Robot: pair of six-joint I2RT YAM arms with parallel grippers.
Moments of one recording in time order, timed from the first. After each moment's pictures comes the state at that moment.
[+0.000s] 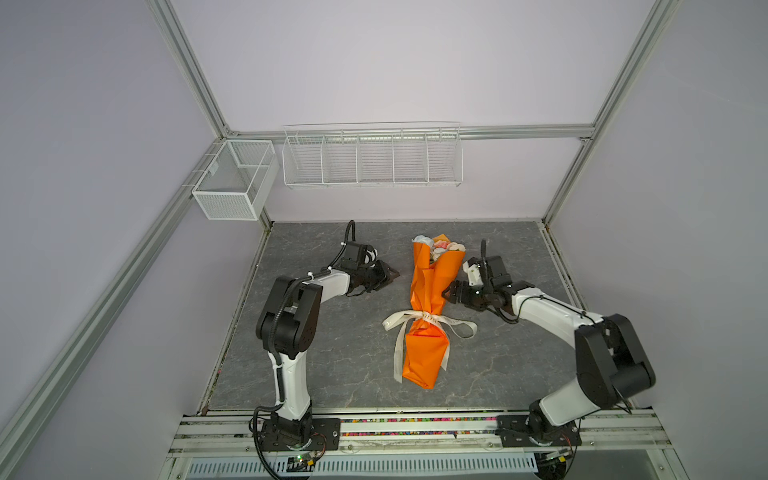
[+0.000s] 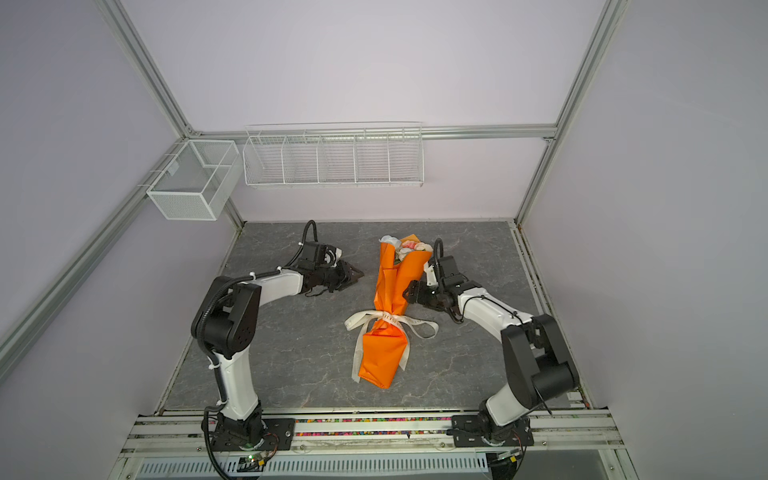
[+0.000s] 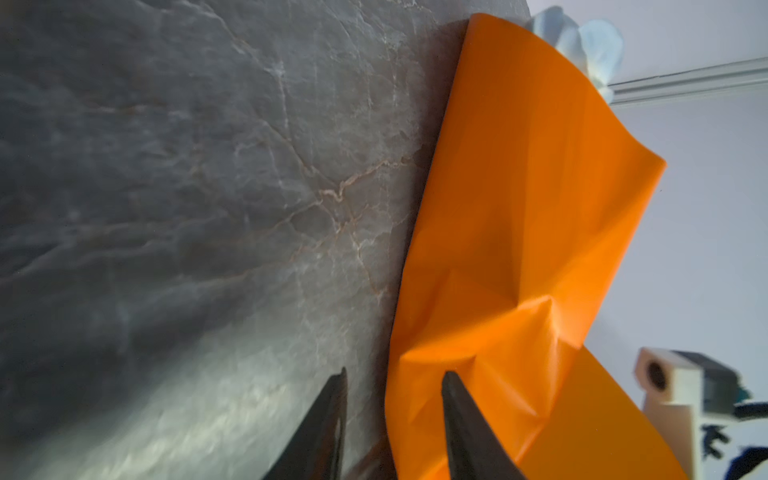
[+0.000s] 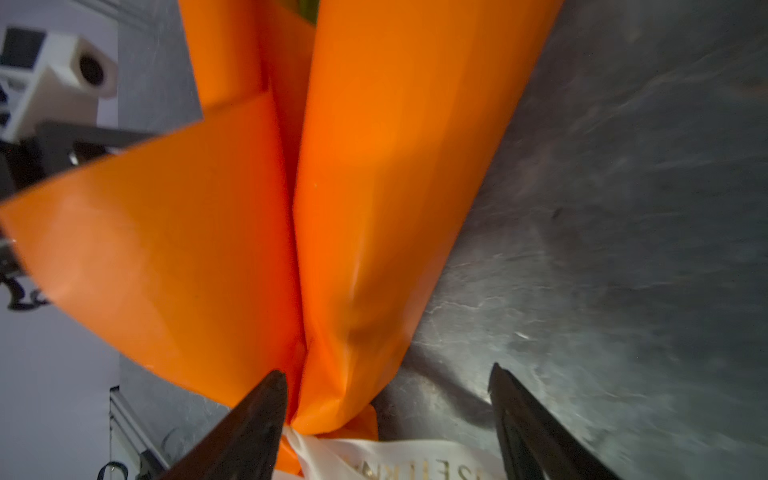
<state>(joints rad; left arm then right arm) -0.39 1.93 1.19 -0.04 0.59 -0.80 0.33 1.51 0.94 -0.32 -0.34 0.53</state>
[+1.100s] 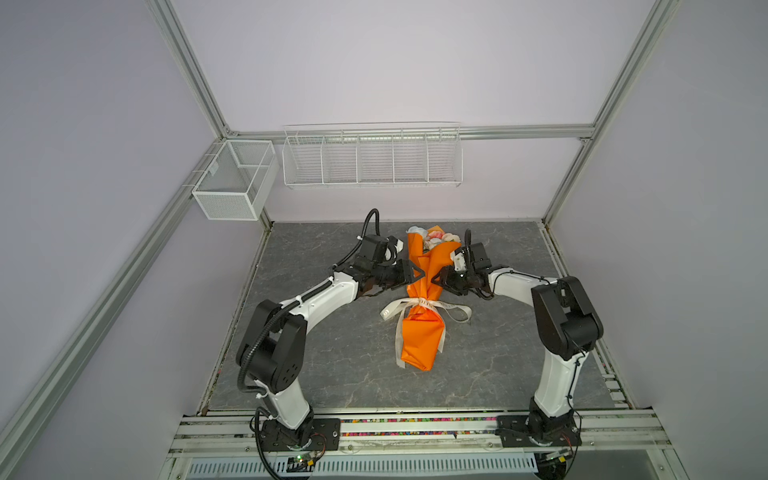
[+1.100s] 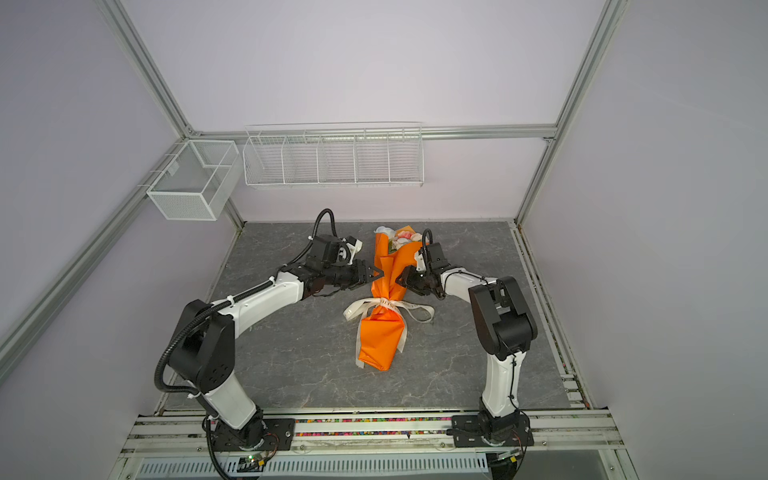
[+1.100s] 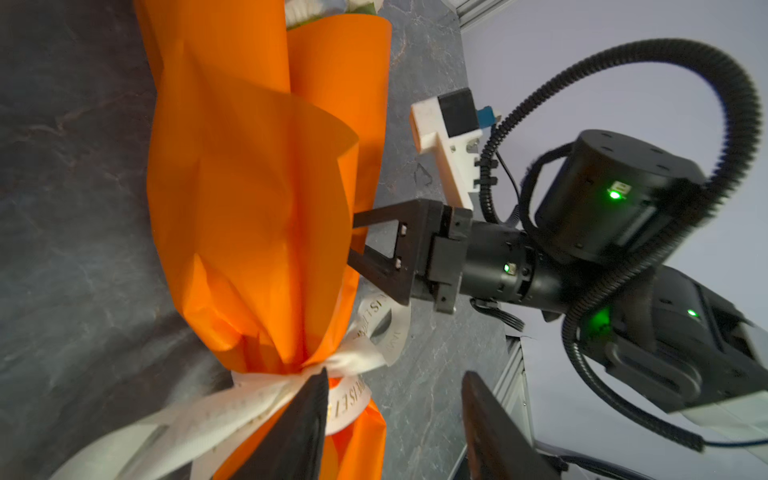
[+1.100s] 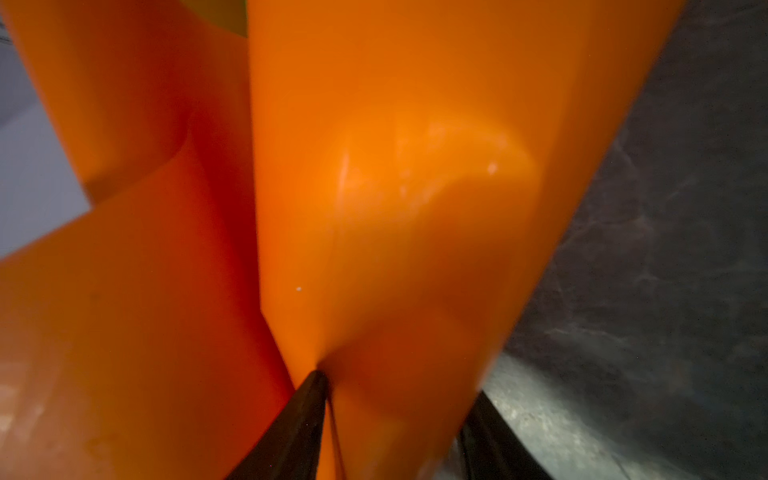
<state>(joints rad) -0.58 1.78 1.29 -0.19 0.55 -0.70 0.35 1.94 1.19 -0.17 -0.45 0.65</state>
